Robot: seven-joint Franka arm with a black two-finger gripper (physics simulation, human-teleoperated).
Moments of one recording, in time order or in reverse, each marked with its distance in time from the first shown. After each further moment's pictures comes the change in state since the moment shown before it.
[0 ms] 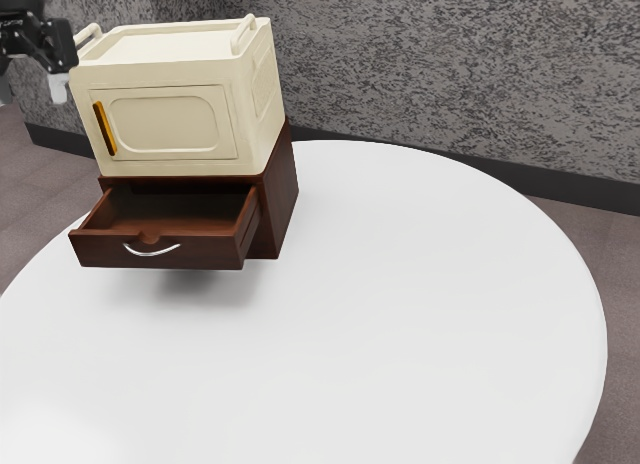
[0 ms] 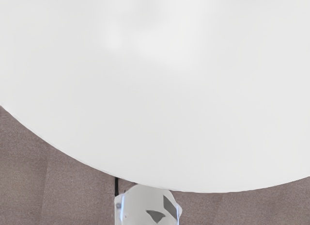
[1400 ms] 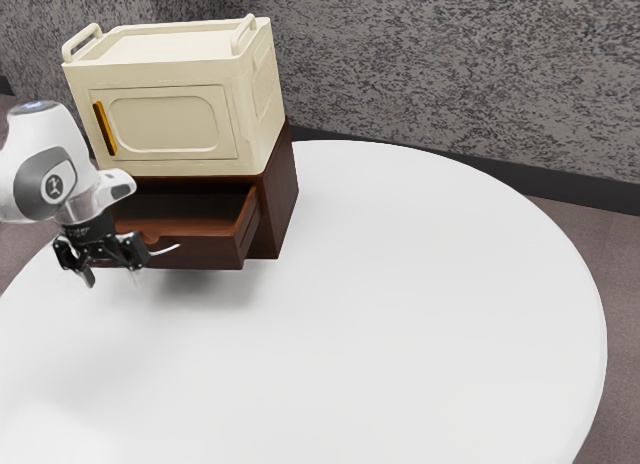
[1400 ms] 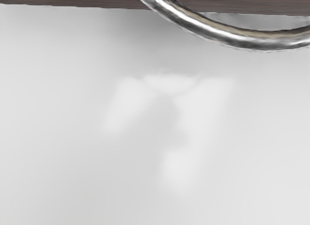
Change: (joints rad) arm 0.165 -0.299 -0.229 -1.311 0.081 1.324 -0.166
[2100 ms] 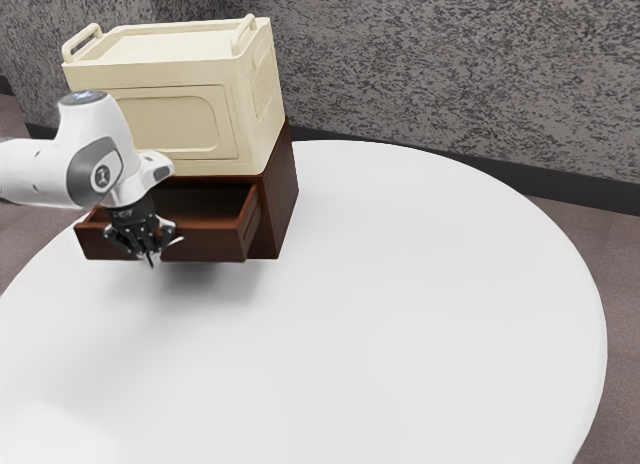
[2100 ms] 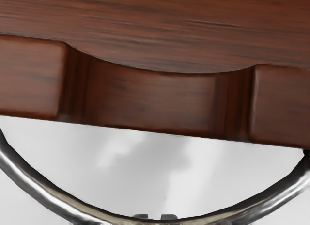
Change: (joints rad) arm -0.066 0.202 0.004 0.188 -0.002 0.082 -0.142
